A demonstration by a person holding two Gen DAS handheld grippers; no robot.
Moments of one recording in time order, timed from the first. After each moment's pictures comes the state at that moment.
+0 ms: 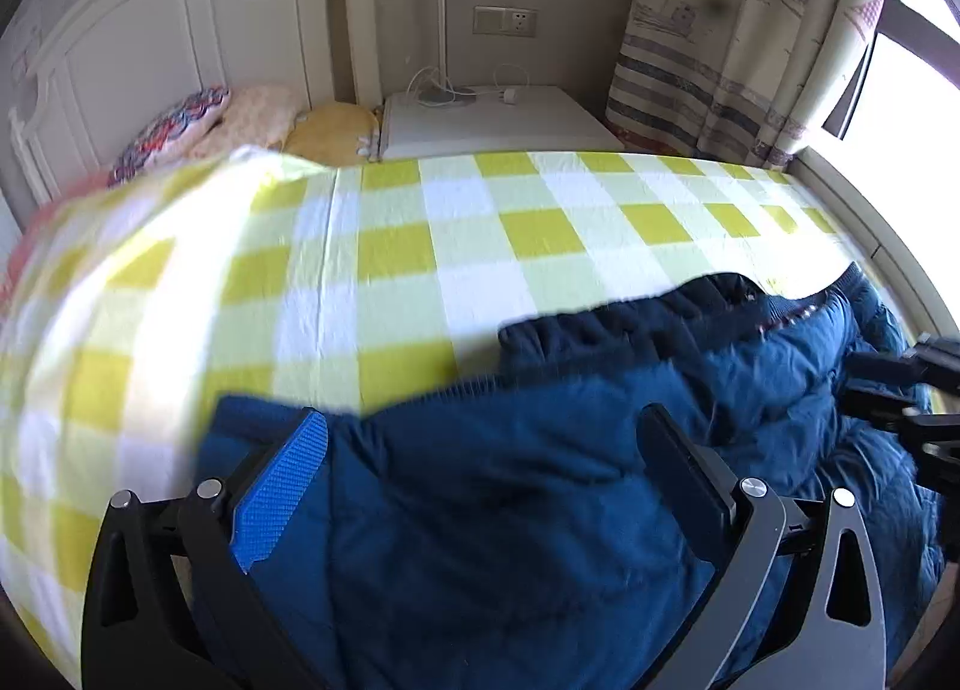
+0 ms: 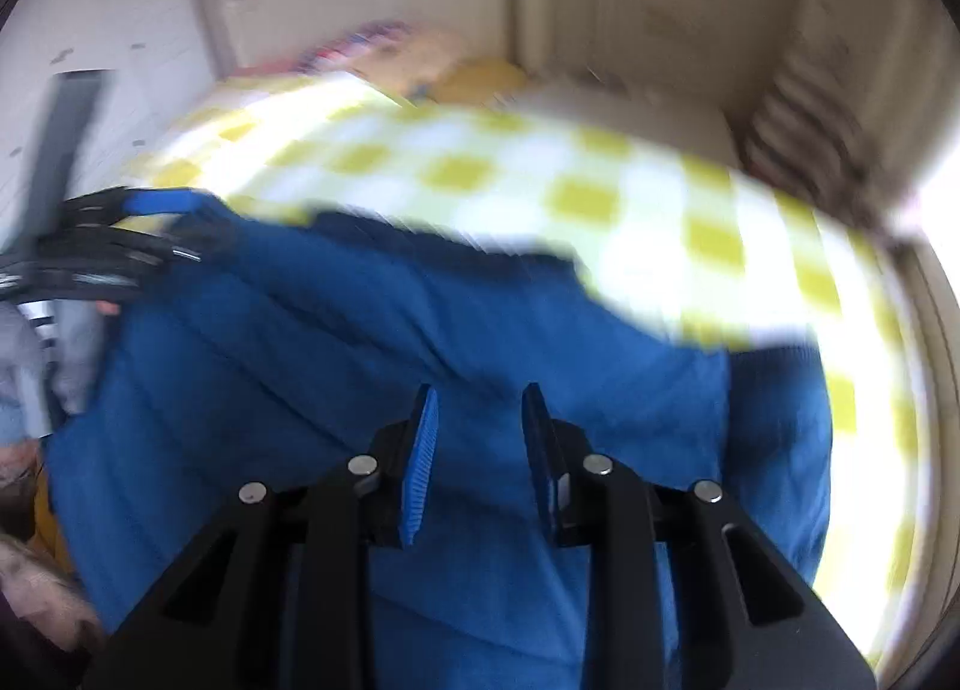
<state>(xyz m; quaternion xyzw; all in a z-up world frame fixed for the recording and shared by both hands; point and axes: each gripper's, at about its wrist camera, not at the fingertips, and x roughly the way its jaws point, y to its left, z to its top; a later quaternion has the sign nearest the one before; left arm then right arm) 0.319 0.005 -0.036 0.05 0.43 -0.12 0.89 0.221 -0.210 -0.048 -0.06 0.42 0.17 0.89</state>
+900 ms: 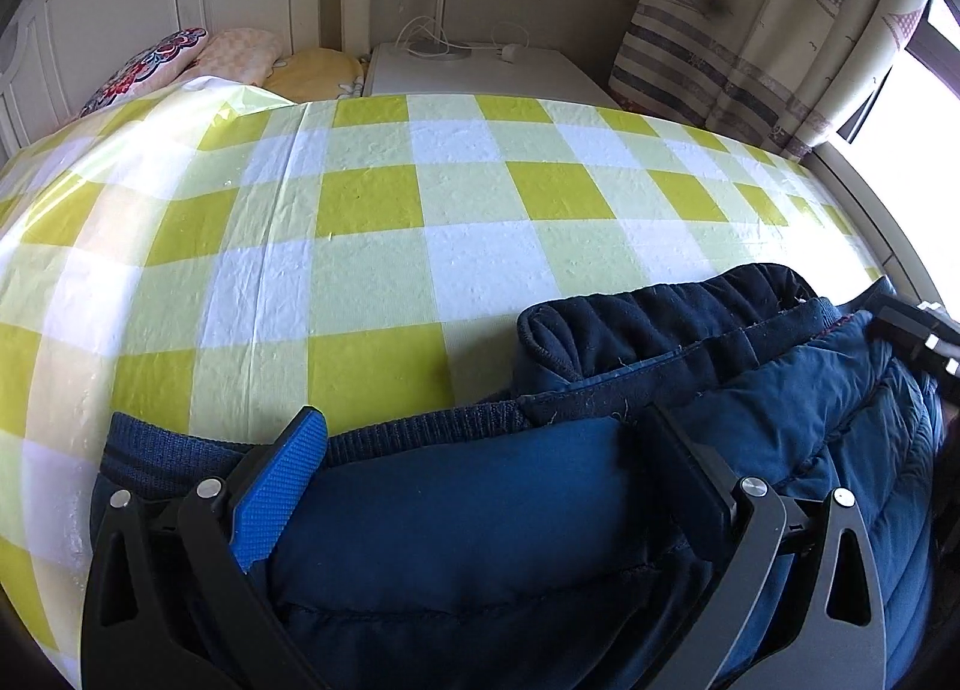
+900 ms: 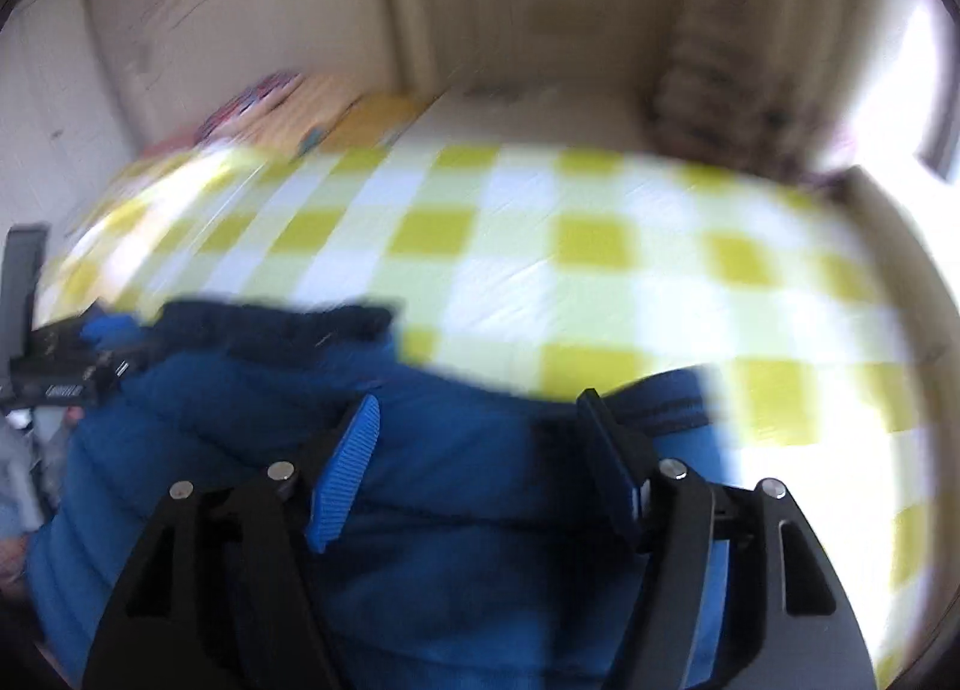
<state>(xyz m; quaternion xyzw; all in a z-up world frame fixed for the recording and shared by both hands) 0.358 0.015 -0.089 0.00 0.47 -0.15 0.87 0.269 -0.296 -0.056 0.01 0.39 0.03 0.92</state>
